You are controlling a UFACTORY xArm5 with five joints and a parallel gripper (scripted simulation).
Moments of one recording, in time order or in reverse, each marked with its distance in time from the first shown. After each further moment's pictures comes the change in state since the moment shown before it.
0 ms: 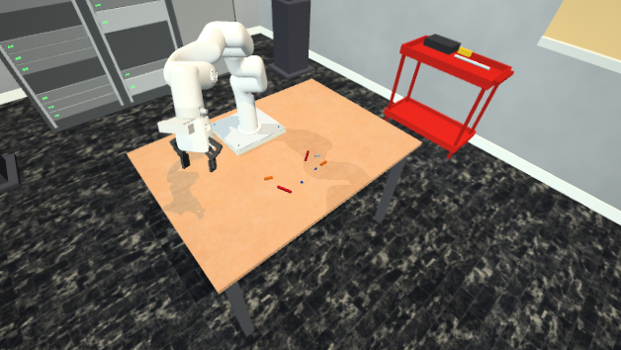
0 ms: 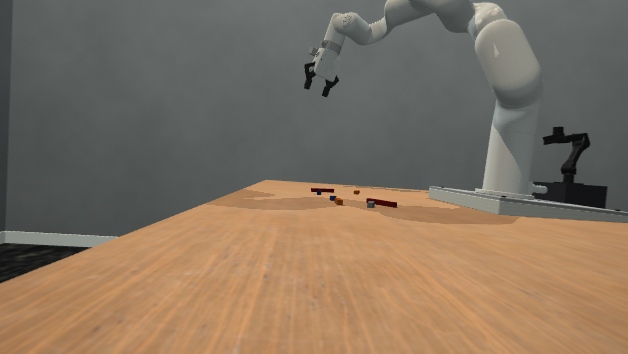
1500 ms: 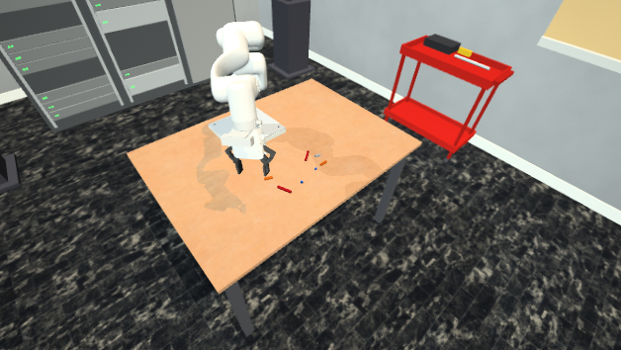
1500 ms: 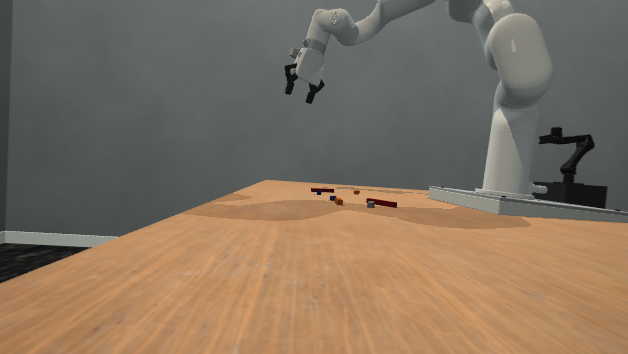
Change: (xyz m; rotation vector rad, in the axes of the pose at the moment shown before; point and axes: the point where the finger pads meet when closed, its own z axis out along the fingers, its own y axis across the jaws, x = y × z) arm -0.102 -0.126 0.046 0.032 -0.094 -0.034
